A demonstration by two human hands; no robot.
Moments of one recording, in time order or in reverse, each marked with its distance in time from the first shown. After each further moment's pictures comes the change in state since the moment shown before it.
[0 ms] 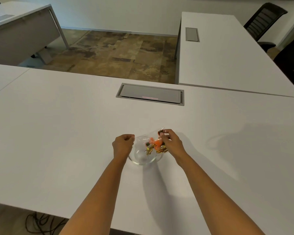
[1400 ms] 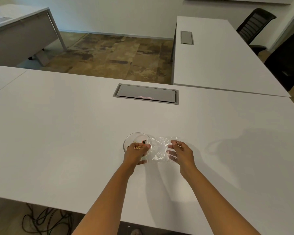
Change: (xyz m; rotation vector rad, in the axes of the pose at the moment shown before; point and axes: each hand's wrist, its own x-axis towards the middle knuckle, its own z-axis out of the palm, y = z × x) left_hand -0.045 -0.027 0.029 -0.173 -0.359 -0.149; right_hand -0.057 0.031 -0.034 0.497 0.160 0.141
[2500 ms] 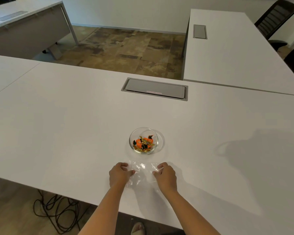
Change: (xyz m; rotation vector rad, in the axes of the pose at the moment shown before) left_hand -0.024 -0.077 -0.046 0.382 0.408 -0.119; right_hand -0.037 0.088 0.034 -0.897 -0.054 -0.054
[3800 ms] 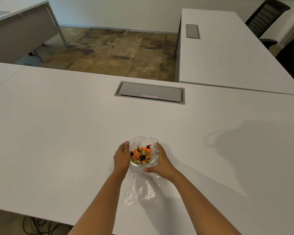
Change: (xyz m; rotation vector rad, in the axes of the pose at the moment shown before) left_hand 0.046 0.080 0.008 -0.278 -0.066 0.194; right_hand 0.079 -0.034 -0.012 0.171 -0.321 -0.245
